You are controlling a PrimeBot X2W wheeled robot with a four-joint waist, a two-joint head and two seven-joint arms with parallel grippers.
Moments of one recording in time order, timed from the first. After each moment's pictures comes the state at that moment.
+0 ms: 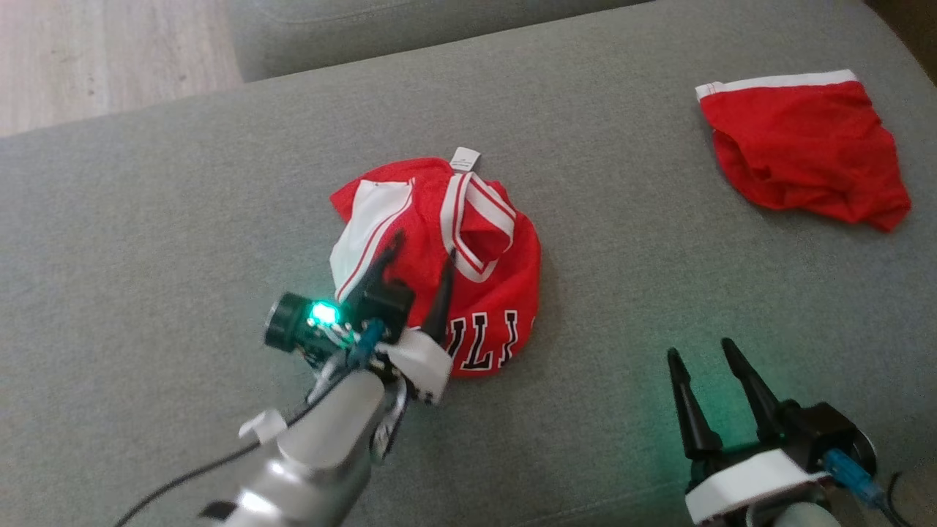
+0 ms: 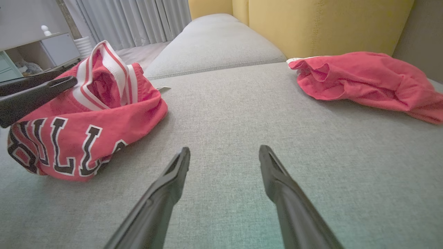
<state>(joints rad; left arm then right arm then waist) -0.61 0.05 -0.82 0.79 -0.43 0.21 -0.25 0.05 -0.10 0.15 0.28 0.16 0.12 -0.26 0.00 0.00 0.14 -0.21</state>
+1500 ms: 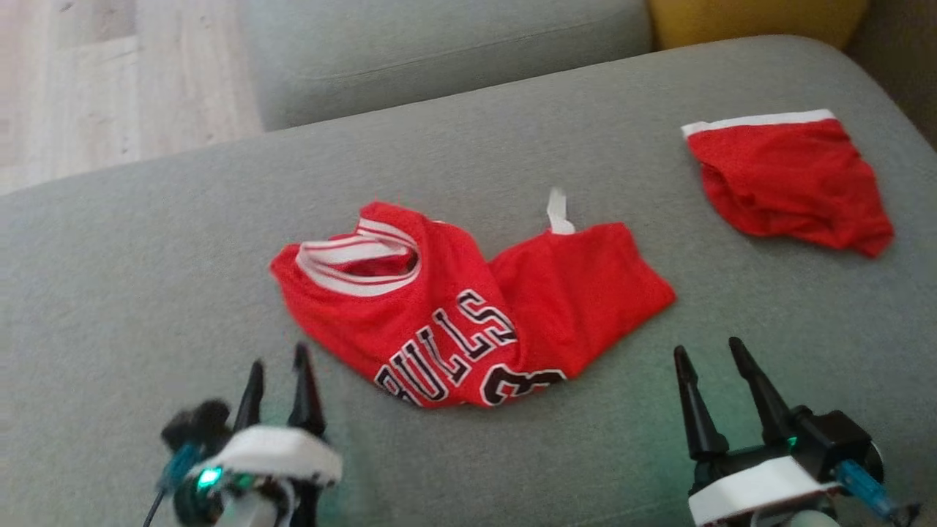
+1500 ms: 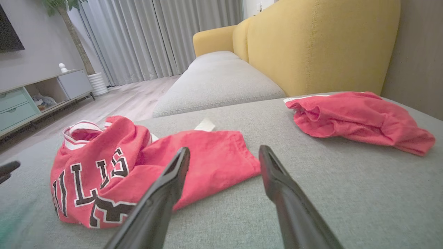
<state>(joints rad) -0.22 0.05 -0.26 0.66 -0.67 -0.02 -0.25 0.08 -0.08 0.14 0.21 0.17 0.12 -0.26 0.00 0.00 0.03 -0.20</state>
